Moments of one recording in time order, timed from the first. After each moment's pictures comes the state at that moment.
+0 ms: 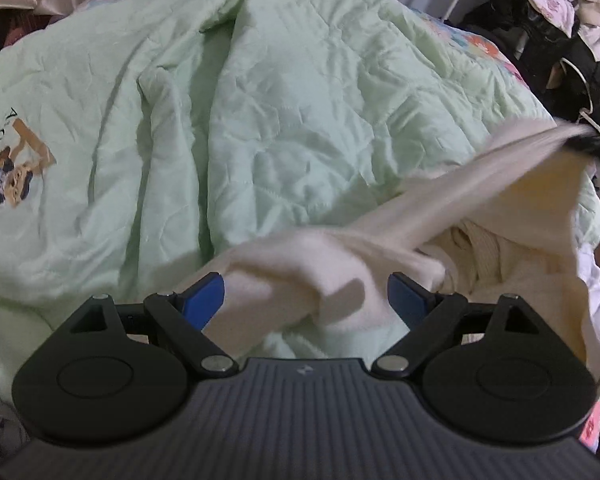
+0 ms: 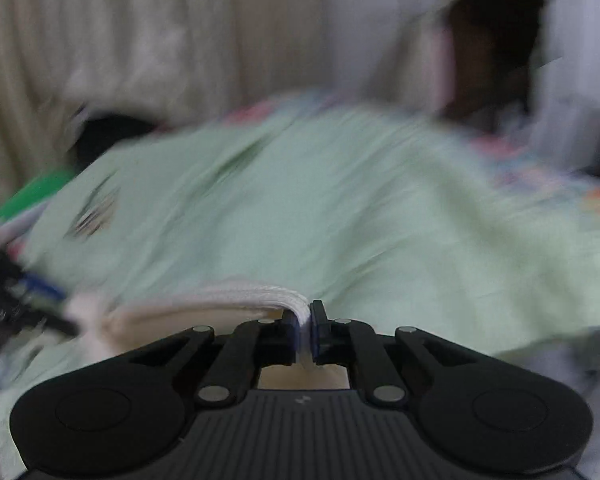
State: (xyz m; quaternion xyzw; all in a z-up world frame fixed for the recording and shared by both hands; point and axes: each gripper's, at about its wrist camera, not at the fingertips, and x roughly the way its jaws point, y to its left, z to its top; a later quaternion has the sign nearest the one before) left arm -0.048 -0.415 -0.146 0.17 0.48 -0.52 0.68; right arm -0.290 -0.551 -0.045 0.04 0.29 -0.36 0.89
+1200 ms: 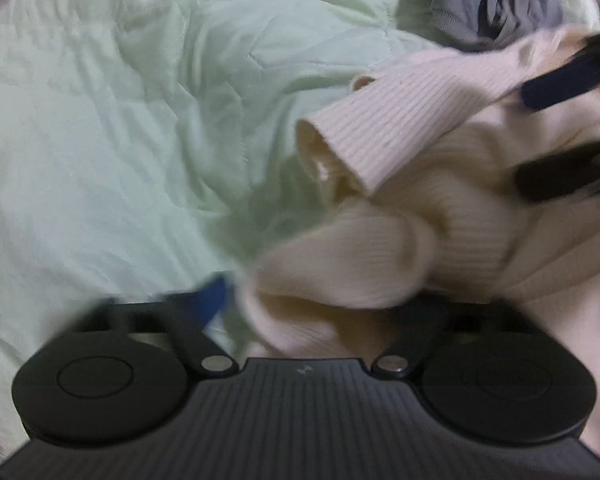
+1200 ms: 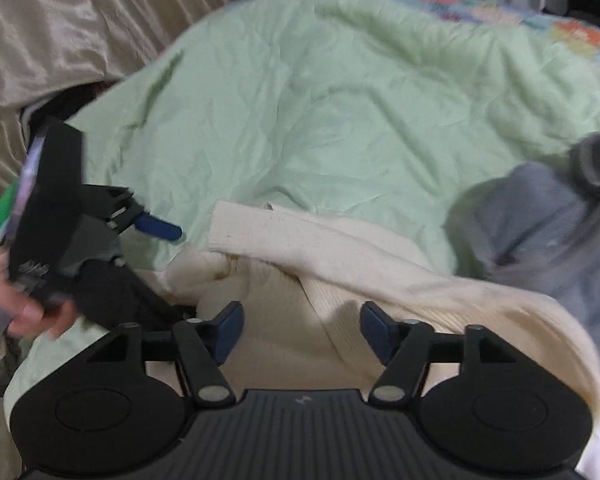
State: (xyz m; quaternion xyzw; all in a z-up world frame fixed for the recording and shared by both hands) left arm -0.170 -0.612 -0.221 0.43 0.44 -0.60 0.51; right arm -0.265 -0.639 -0.157 0.25 0.45 -0.27 0.81
